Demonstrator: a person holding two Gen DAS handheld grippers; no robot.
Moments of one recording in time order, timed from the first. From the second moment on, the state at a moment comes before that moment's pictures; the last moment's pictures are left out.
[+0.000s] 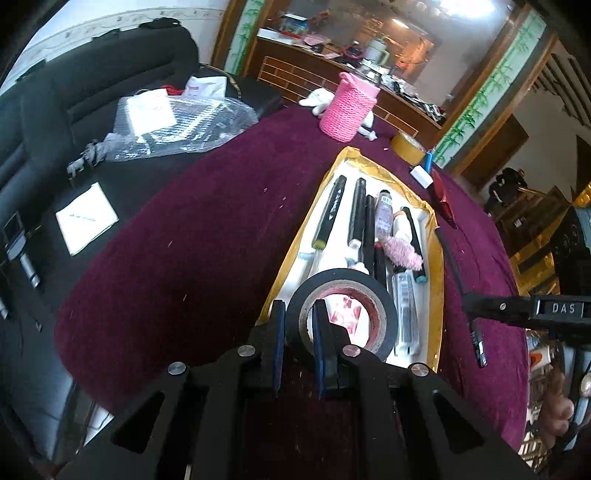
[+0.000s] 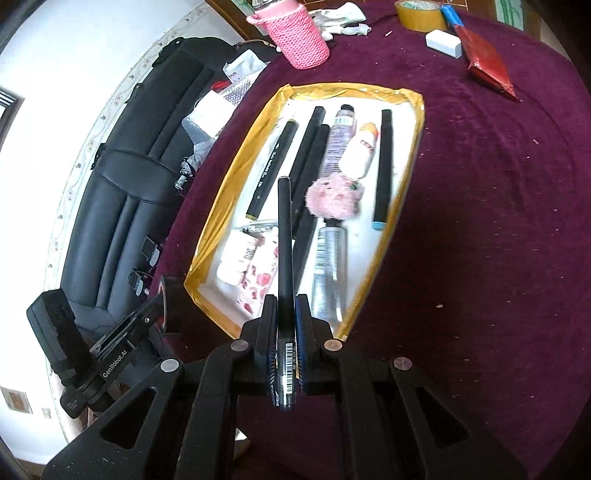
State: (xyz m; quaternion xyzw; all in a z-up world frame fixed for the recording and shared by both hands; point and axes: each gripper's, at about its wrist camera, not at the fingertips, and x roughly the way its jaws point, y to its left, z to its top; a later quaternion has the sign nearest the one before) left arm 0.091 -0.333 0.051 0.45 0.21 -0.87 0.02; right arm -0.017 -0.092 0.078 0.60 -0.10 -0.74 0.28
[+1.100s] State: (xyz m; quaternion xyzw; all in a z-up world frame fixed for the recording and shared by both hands) left arm -0.079 -0.312 0.029 0.50 0.17 -0.85 -0.07; right arm -0.111 -0.118 0.038 0.63 -0.14 -0.75 0.17
